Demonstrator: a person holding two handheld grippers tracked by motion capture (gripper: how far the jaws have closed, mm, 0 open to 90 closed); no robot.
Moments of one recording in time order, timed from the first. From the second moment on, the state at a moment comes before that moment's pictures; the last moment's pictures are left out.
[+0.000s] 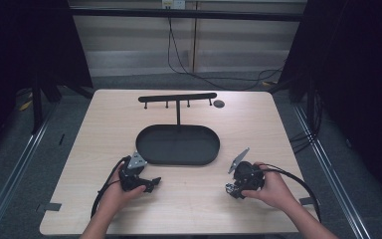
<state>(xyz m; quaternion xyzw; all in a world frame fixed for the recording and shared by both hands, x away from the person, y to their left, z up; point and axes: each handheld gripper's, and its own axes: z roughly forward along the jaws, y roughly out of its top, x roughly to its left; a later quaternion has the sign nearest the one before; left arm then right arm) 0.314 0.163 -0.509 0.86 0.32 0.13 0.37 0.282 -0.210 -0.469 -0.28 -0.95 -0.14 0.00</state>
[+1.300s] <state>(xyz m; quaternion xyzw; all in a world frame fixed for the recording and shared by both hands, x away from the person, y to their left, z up) 0.314 0.163 -0.509 0.86 0.32 0.13 0.37 0.294 -0.204 -0.430 -0.32 -0.94 -0.14 0.00</state>
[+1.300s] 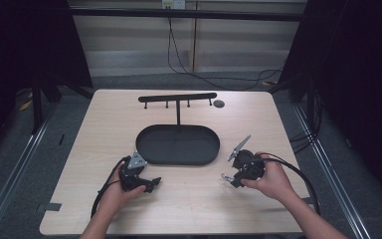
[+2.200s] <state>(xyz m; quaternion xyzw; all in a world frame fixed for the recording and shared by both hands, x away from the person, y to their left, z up) 0.314 0.163 -0.509 0.86 0.32 0.13 0.37 0.322 -0.181 -0.397 -0.32 -0.93 -0.16 -0.02</state>
